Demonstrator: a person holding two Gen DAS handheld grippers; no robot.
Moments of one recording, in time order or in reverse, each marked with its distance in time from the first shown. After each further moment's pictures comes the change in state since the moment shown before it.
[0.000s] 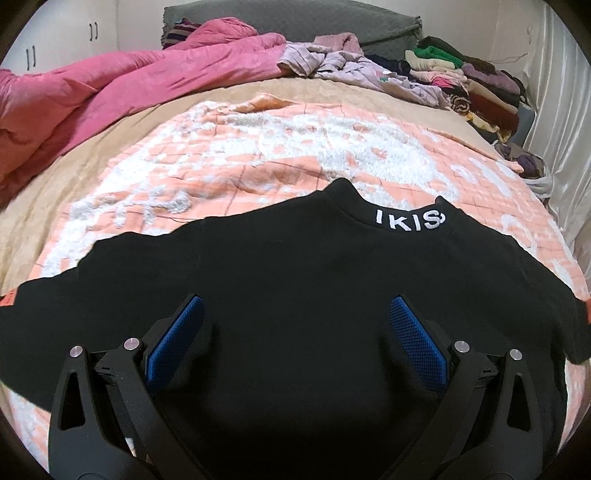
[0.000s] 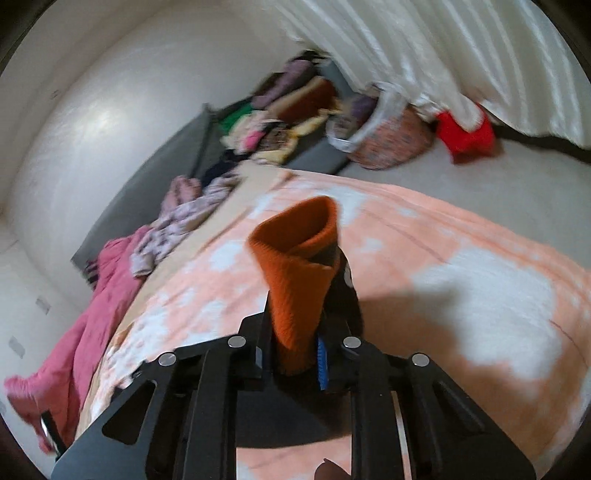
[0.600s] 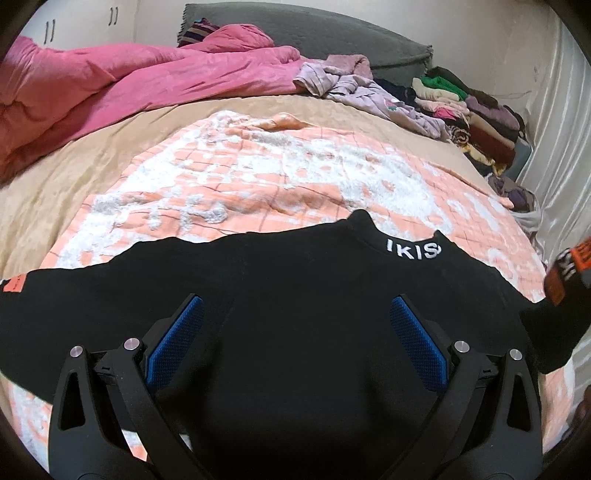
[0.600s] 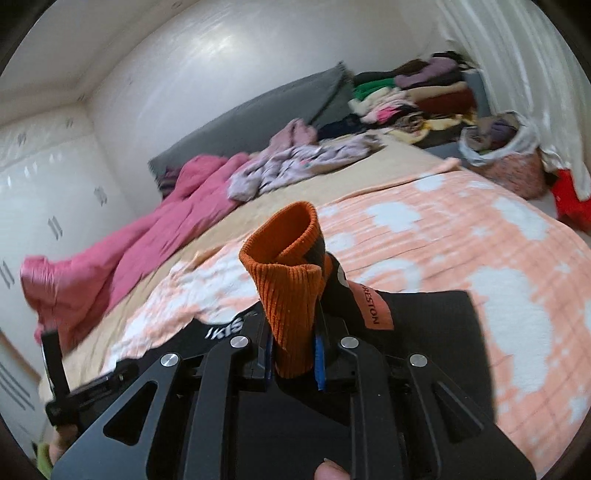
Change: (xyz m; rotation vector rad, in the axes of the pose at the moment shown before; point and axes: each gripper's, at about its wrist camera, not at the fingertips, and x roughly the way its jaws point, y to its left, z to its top) left arm -0.027 0.041 0.004 -0.106 -0.050 -0.063; right arm 0.032 0.223 -0.071 -0.385 0.146 0.250
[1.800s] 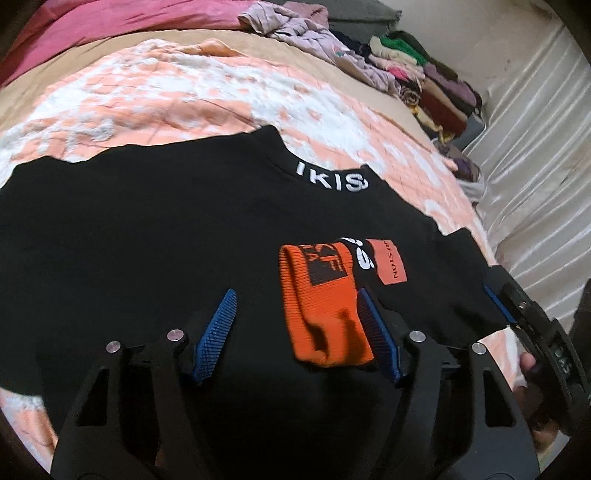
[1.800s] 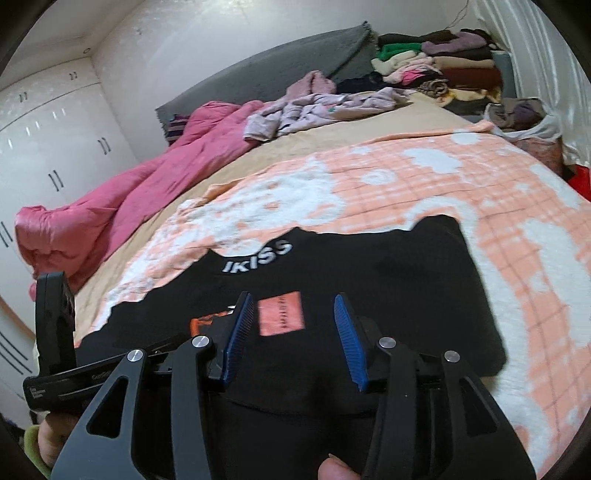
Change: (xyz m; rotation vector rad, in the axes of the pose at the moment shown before) left arm 0.041 -0.049 -0.028 -0.014 0.229 -0.281; right arm 0.043 0.037 -0.048 -0.051 0.171 -0.009
